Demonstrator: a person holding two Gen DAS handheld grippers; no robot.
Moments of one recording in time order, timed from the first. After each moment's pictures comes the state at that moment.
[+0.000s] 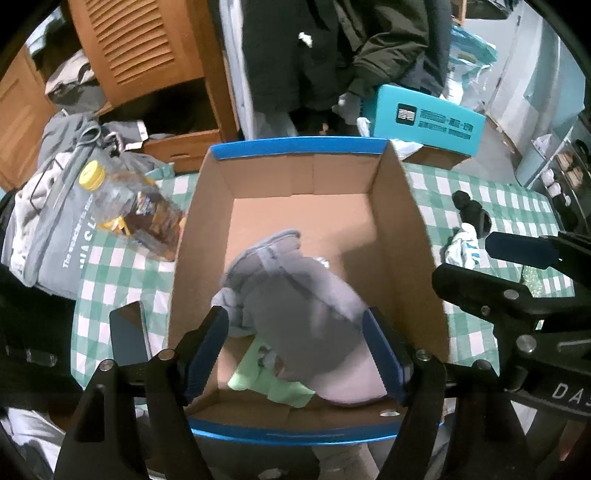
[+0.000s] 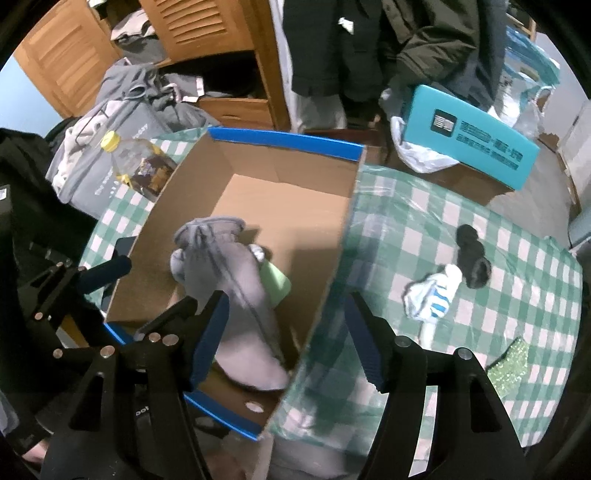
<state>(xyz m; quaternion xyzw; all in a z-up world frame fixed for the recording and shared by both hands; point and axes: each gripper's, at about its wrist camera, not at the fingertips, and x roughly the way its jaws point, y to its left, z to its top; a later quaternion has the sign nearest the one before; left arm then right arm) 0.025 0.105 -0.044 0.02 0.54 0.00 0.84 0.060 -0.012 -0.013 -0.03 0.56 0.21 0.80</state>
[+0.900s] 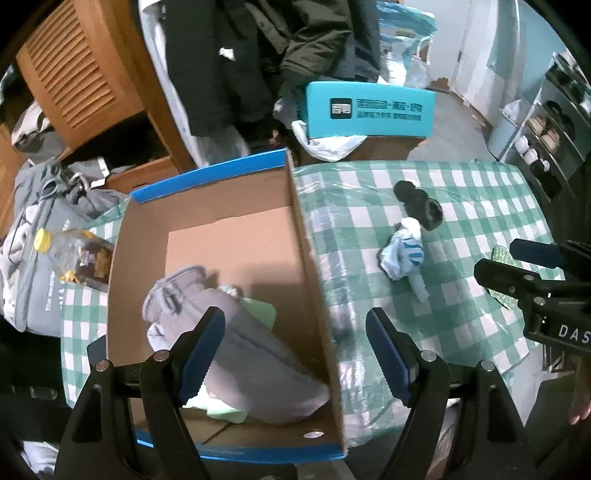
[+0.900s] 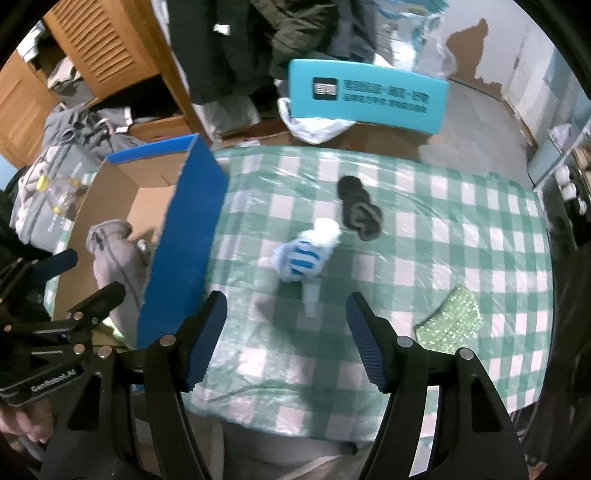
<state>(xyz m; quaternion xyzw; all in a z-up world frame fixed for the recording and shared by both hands) 0.037 0.005 -0.037 0.07 0.54 -0.06 0.84 0.051 -0.159 -0.028 0.03 0.57 0.11 0.81</state>
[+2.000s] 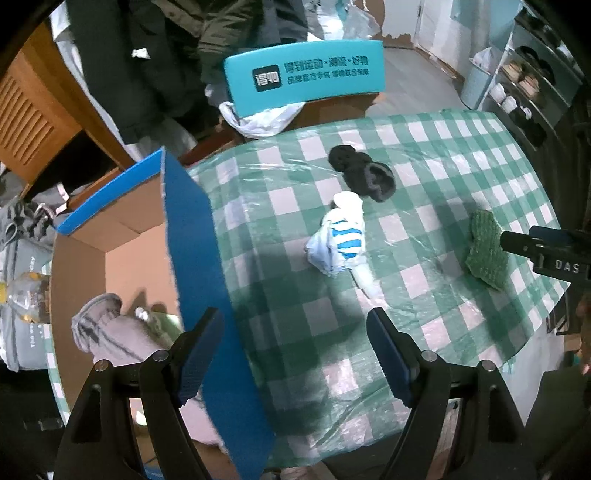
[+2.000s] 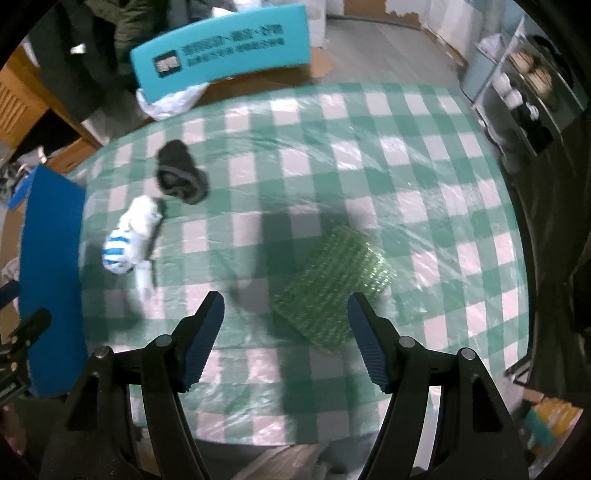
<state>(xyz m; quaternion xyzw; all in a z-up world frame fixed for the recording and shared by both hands) 0.057 -0.088 -0.081 0.13 0.58 -0.11 0.80 0.047 -0.314 -0.102 0.09 0.62 -0.03 0.78</state>
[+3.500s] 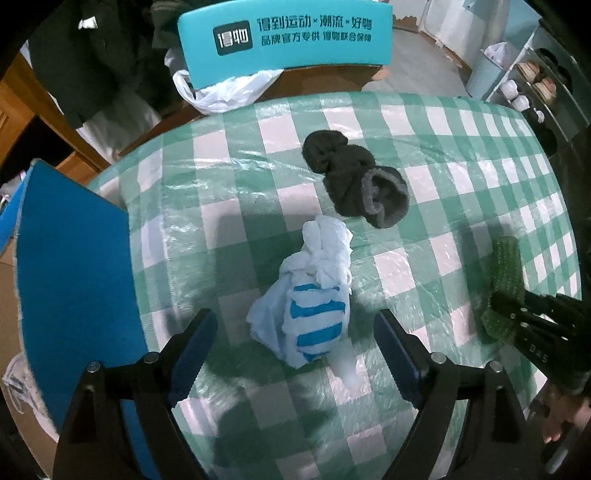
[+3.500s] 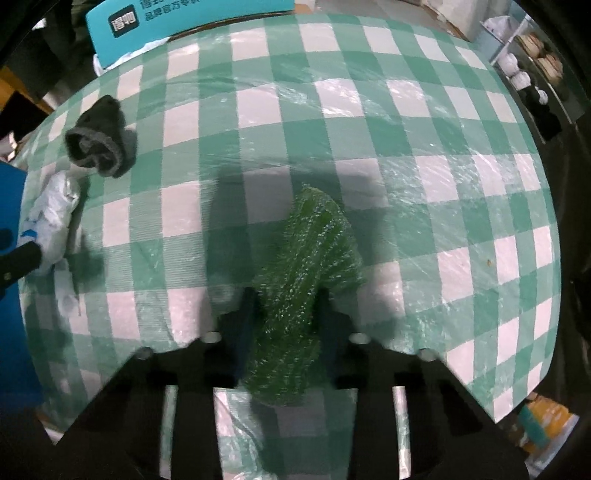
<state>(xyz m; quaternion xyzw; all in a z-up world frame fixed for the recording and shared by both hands) 0.129 -0.131 -0.164 0.10 0.62 -0.12 0.77 0.069 -0.315 -0.190 0.08 0.66 -0.04 0.74</state>
